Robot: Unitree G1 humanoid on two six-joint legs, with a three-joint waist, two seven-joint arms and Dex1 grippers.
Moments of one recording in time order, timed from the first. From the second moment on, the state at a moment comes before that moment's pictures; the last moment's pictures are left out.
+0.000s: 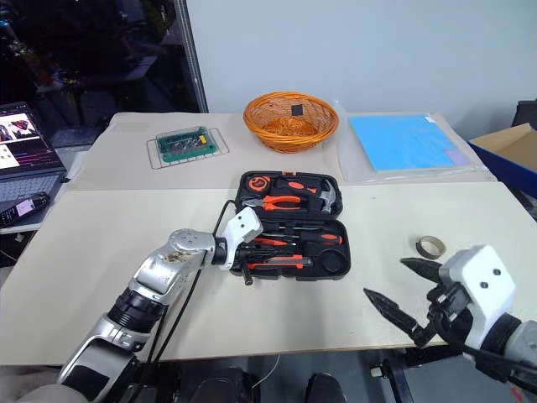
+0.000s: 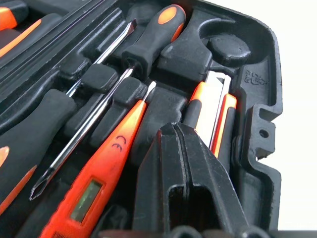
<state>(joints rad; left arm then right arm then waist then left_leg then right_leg) -0.59 0.35 -0.34 0.05 -0.16 0.58 -0.91 0.48 -0.90 -0.79 -0.93 0.93 0.84 0.49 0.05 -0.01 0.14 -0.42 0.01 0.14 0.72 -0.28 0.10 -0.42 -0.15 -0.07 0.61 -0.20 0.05</state>
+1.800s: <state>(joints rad) -0.41 0.60 -0.07 -0.35 -0.60 0.69 -1.04 -0.63 -1.07 0.18 -0.42 0.44 1.06 1.01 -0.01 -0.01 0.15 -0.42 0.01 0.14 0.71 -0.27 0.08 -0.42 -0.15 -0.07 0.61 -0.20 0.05</state>
